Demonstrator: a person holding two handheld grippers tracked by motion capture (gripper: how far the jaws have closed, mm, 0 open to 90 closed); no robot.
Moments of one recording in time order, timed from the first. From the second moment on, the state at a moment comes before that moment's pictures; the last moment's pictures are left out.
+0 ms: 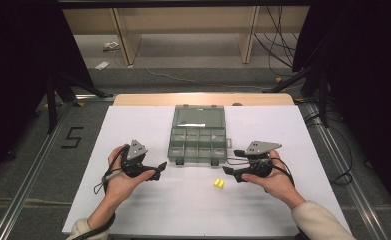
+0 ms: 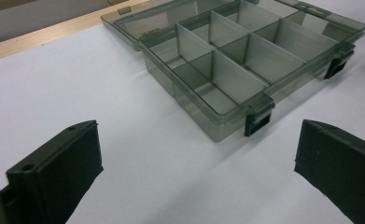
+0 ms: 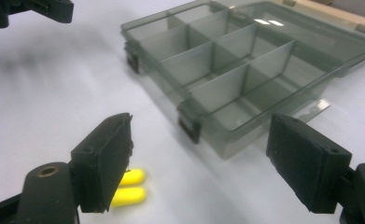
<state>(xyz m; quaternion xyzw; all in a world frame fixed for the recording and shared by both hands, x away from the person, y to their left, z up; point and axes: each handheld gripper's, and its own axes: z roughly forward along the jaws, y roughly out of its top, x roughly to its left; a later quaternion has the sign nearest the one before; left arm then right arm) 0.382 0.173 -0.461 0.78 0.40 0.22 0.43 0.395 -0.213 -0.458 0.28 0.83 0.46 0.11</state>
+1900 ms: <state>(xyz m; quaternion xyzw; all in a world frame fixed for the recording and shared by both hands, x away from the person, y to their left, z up) 0.377 0.176 -0.467 0.77 0.41 0.23 0.44 0.369 -0.178 -0.485 0.21 0.91 0.35 0.09</state>
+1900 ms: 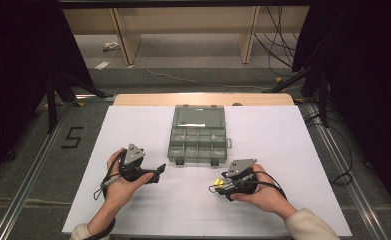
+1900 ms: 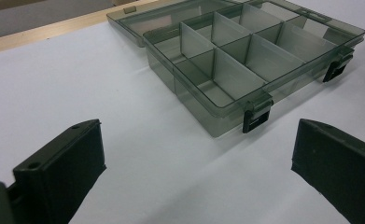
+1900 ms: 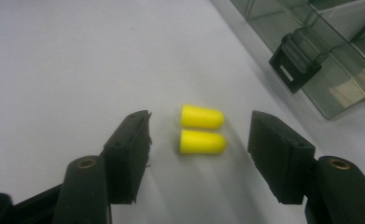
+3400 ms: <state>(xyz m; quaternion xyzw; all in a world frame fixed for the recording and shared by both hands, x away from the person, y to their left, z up) 0.379 0.179 -0.467 0.76 0.42 0.23 0.44 0.371 -0.183 -0.474 0.21 0.90 0.37 0.07</state>
